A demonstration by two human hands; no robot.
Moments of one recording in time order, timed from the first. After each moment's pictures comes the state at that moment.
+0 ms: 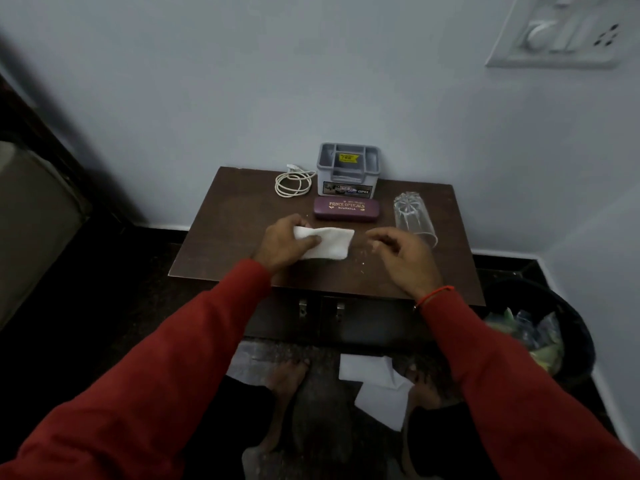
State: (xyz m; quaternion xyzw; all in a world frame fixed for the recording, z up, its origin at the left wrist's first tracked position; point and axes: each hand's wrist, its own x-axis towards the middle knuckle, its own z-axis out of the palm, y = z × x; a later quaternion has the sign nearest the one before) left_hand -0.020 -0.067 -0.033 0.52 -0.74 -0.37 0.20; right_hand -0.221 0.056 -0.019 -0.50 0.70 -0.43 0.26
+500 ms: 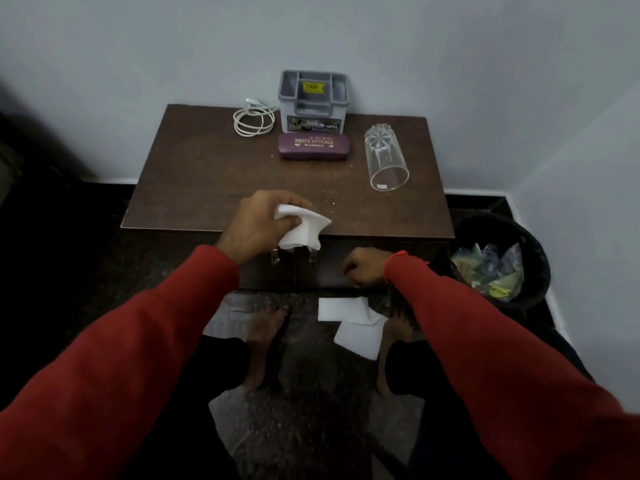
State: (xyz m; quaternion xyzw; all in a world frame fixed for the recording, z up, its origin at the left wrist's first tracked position) left_hand -0.015 0.009 -0.019 0.44 -0.79 -0.40 0.16; right_hand -0.232 0.093 -0.117 -0.56 0.69 0.07 0.45
